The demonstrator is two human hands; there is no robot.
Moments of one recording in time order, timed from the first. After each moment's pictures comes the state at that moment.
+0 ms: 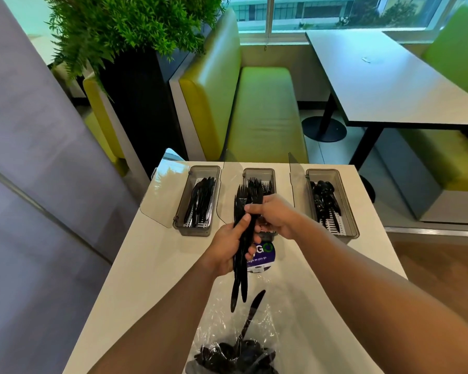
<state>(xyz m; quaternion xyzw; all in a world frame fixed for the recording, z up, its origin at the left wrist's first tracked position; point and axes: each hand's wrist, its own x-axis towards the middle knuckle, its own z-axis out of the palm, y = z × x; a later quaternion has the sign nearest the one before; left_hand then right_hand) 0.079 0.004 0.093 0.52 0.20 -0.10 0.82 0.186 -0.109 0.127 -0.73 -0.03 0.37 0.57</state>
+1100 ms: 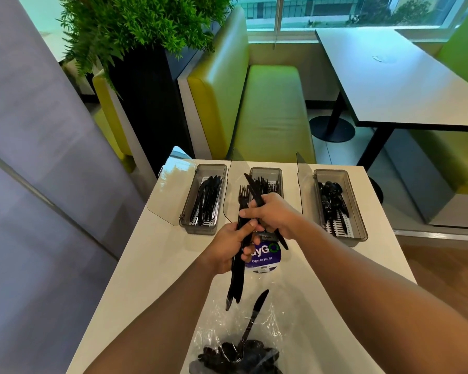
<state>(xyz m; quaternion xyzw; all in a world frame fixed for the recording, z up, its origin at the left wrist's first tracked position) 0.076 0.019 0.087 0.53 0.18 -0.12 0.82 0.181 -0.099 0.130 -0.73 -0.12 0.38 0.56</state>
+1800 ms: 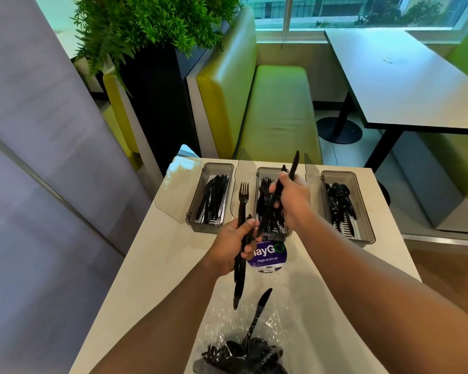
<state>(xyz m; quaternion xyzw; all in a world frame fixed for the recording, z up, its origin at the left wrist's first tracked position) 0.071 0.025 0.081 0.51 0.18 -0.07 0.84 0.191 -0.087 0.140 -0.62 0.07 0.18 0.76</state>
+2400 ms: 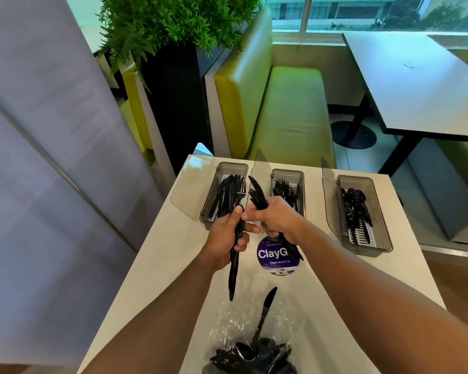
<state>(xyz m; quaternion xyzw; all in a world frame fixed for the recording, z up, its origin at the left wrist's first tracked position) 0.059 0.063 0.086 0.53 0.20 0.02 0.83 0.159 -0.059 0.129 -0.74 -0.17 0.37 0.54</state>
